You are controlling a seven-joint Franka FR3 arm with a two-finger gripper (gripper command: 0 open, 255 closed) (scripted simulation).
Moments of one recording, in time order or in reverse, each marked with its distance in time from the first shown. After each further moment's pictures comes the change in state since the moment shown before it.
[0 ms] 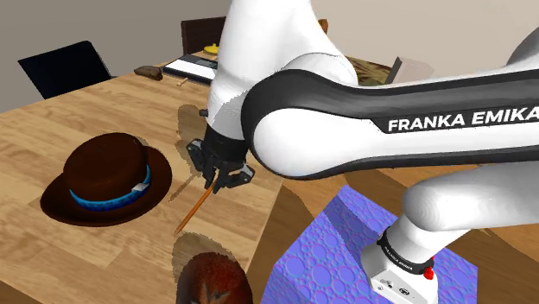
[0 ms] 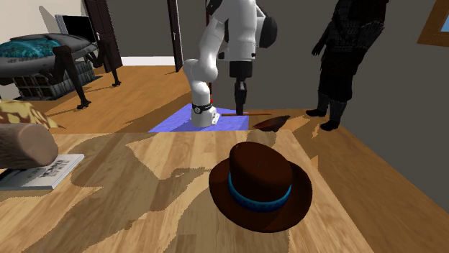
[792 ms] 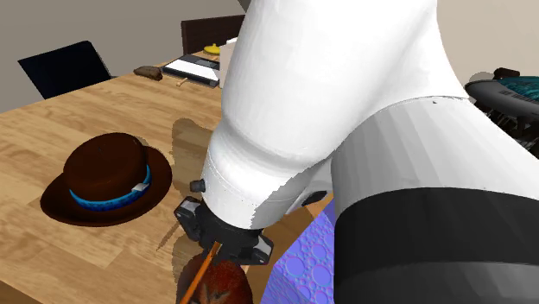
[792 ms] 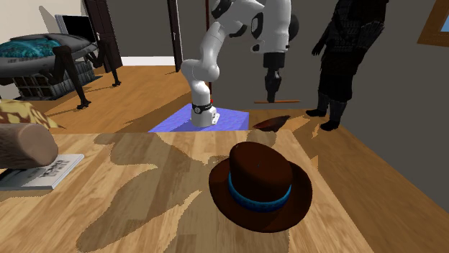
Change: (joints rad) arm 0.191 -0.157 0.038 0.048 0.078 -0.134 0.223
